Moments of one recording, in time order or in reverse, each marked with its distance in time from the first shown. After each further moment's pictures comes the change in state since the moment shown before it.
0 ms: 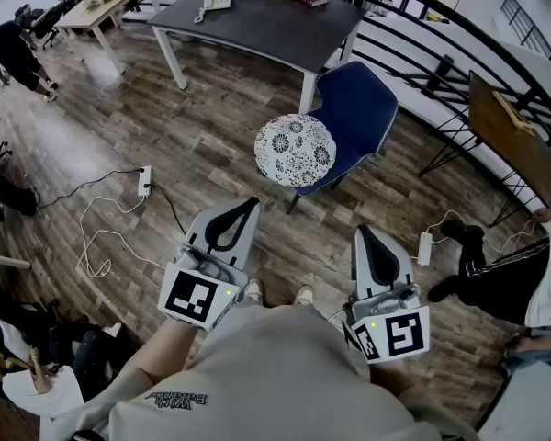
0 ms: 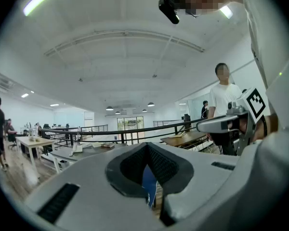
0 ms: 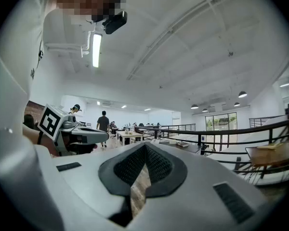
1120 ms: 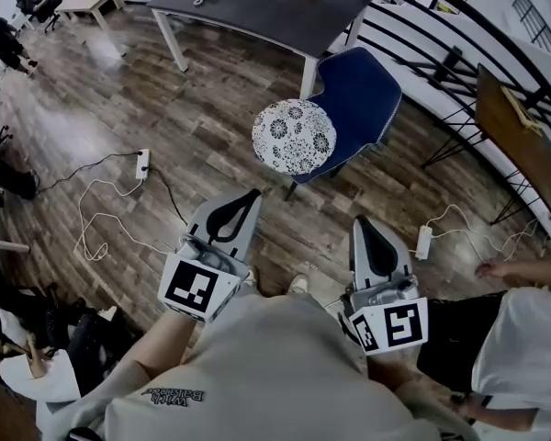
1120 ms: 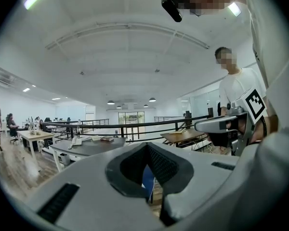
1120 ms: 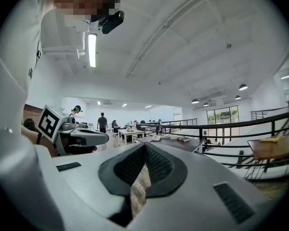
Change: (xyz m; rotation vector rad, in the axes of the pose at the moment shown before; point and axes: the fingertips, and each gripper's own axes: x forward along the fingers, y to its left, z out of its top) left arm 0.032 -0.014 -0.039 -0.009 0.092 0.012; right arm 0.012 -0.036 -0.027 0.047 0.033 0.029
